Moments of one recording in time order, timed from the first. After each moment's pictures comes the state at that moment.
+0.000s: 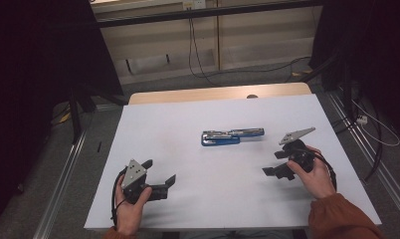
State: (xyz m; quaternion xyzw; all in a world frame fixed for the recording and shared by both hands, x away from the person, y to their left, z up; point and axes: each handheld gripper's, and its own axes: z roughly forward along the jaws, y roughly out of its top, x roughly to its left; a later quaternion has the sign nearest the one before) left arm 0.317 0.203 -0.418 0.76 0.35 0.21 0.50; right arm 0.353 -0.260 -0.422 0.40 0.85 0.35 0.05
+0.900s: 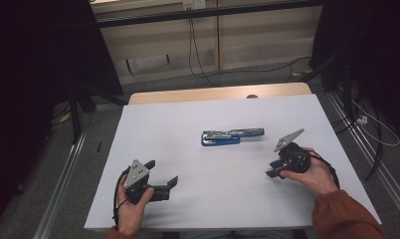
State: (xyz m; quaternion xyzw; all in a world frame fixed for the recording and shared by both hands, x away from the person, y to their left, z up) left arm 0.318 0.200 -0.419 0.77 0.35 0.20 0.50; right arm 0.357 -0.256 -0.429 0.33 0.90 0.28 0.03
